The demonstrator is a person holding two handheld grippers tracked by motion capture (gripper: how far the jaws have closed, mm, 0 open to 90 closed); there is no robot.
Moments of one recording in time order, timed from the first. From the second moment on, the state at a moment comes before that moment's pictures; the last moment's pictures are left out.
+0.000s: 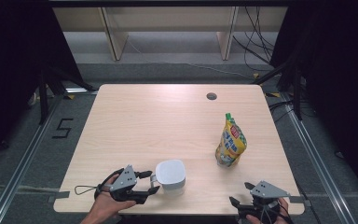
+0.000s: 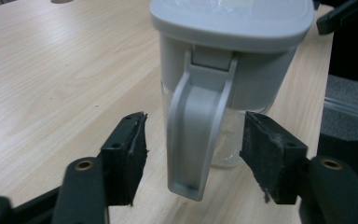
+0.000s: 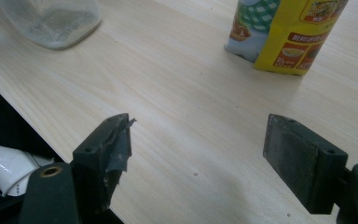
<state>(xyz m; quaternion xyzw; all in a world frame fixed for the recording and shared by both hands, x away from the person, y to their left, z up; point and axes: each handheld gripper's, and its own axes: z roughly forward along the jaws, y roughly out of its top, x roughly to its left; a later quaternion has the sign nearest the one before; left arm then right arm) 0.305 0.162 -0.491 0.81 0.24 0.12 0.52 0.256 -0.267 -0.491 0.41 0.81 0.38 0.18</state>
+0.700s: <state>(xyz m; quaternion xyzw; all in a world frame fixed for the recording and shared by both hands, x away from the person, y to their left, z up) 0.287 0.176 -0.464 0.80 0.27 0.10 0.53 0.256 -0.267 -0.492 0.40 0.81 0.39 0.17</state>
